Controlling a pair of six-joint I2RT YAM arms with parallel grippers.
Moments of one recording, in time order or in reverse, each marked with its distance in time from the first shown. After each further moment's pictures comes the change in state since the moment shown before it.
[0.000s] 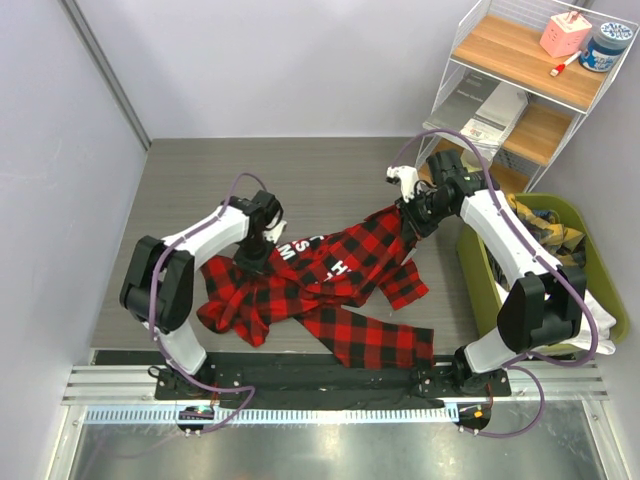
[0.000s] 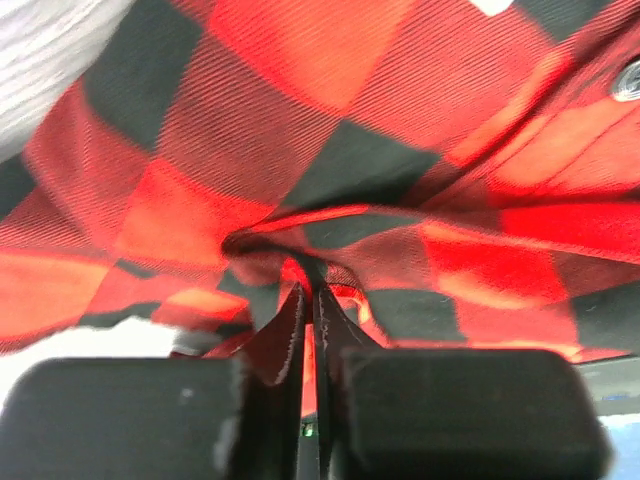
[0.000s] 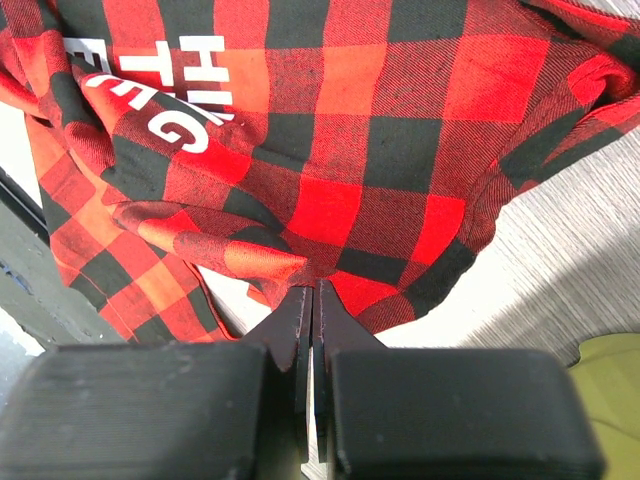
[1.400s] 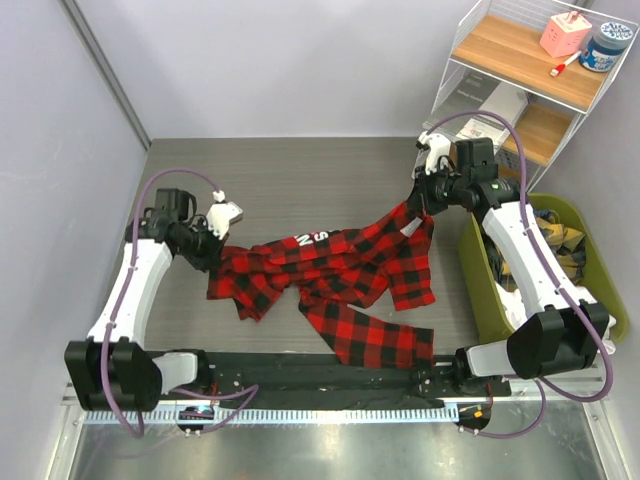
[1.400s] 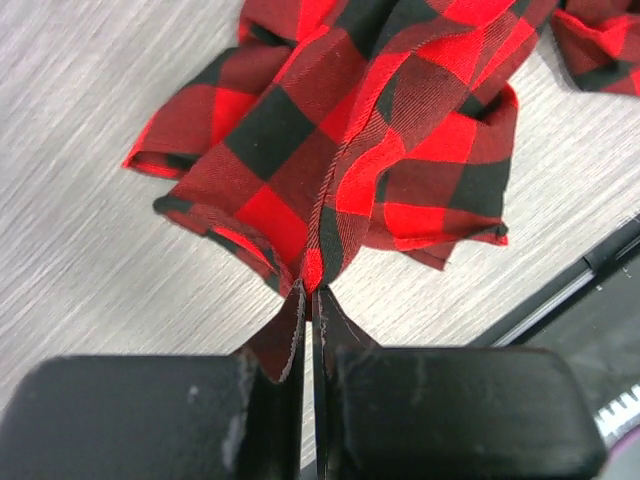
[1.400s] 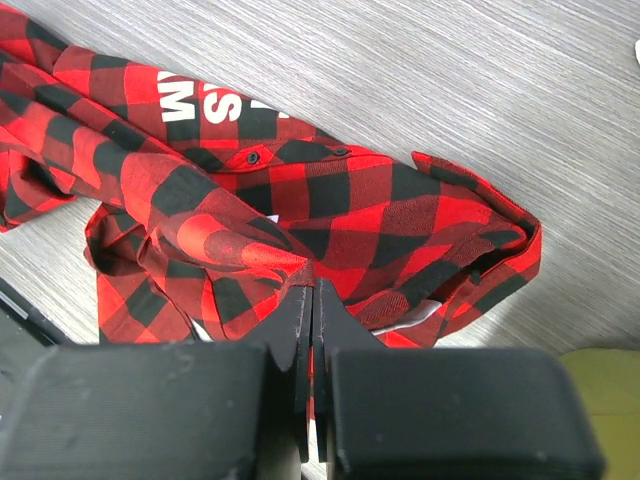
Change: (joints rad) left arm 0.440 -0.504 -0.121 -0.031 0.439 0.689; right arm -0.071 -0.156 -0.008 0.253 -0.003 0.279
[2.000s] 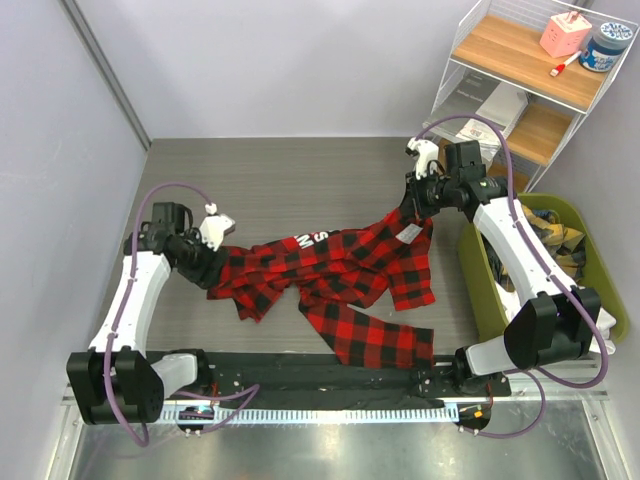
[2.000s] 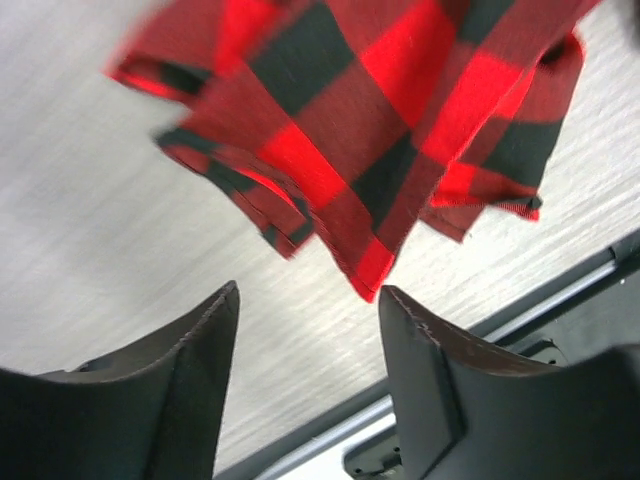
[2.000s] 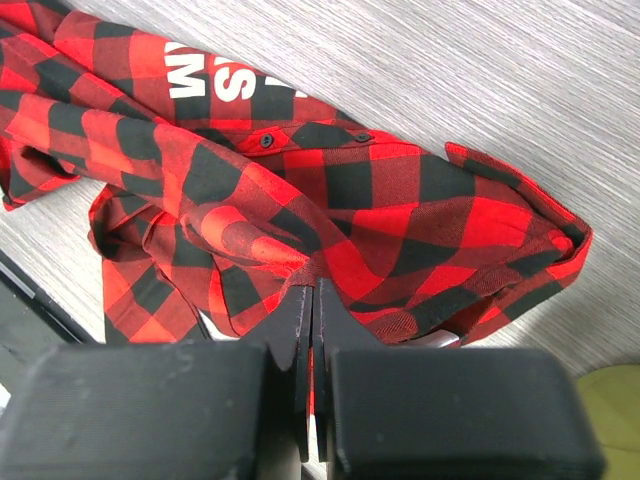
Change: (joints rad) left arm 0.047 -0.078 -0.130 0.018 -0.088 -0.043; right arm 0.031 0.056 -0.014 0.002 -0.020 -0.010
